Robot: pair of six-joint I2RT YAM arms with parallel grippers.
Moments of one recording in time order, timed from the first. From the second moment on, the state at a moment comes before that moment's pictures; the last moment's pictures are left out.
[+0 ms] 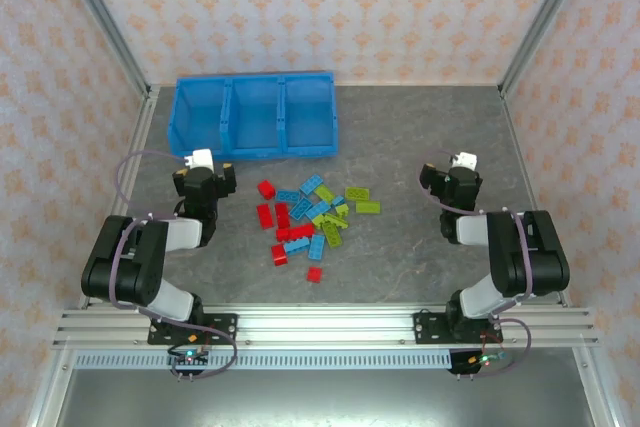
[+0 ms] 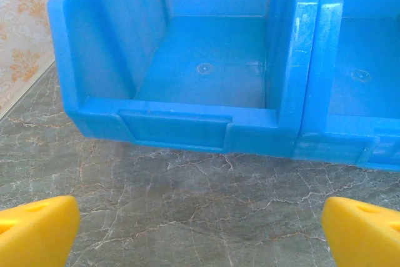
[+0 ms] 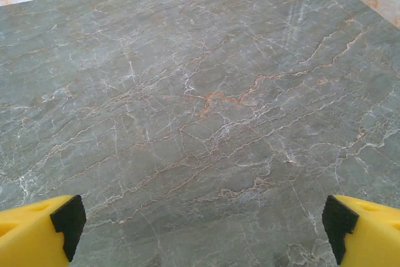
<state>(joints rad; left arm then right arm) -0.05 1.50 0.41 0.66 -0.35 -0.07 0.02 1.53 0.41 0.67 0.19 0.18</state>
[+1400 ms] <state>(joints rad) -0.48 0.96 0.72 -0.25 -0.29 -0.47 0.46 1.18 0.93 -0.63 -0.09 0.71</state>
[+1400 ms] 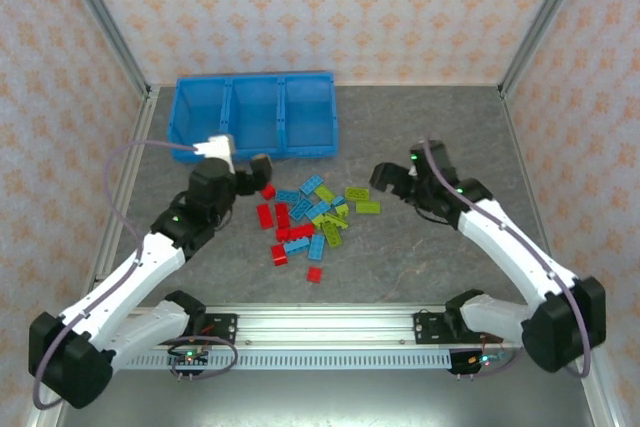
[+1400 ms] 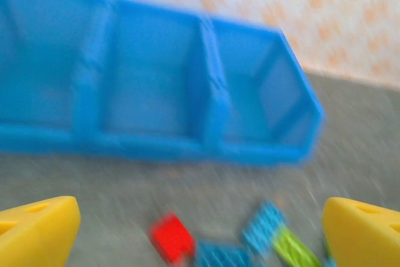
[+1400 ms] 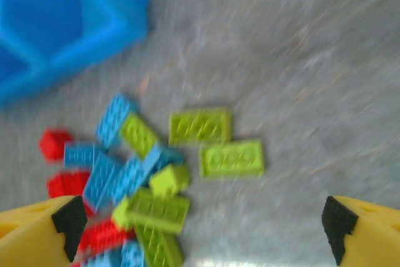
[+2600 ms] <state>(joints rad) -0.55 1.62 0.80 -0.43 -0.42 -0.76 0.62 1.31 1.00 -0.74 -0.10 0.75</state>
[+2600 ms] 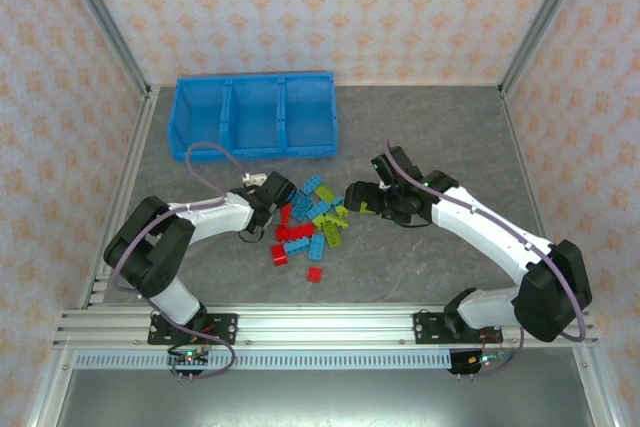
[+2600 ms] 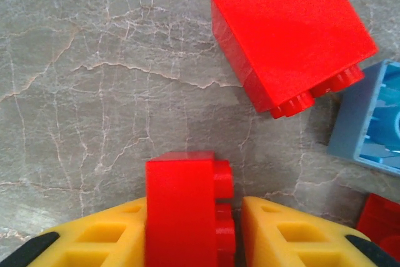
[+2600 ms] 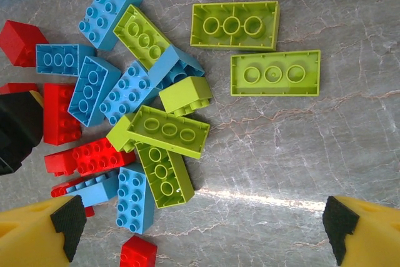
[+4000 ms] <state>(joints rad) 0.10 2.06 1.72 -0.53 -0.21 -0.53 0.62 1.09 0.96 -0.72 0.06 0.86</state>
